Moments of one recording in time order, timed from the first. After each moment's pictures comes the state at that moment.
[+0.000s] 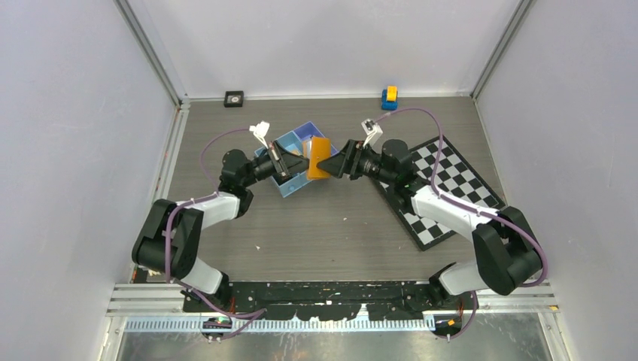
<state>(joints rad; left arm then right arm) -0.32 1.50 0.63 0.99 0.78 -1.13 0.54 1.41 0.78 0.47 -0.44 0.74</state>
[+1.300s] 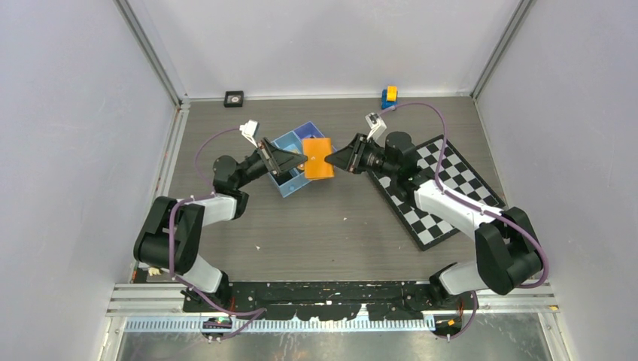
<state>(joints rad) -0.27 1.54 0.59 1.29 0.82 -1.30 0.50 1.41 0.84 0.42 -0.49 0.79</state>
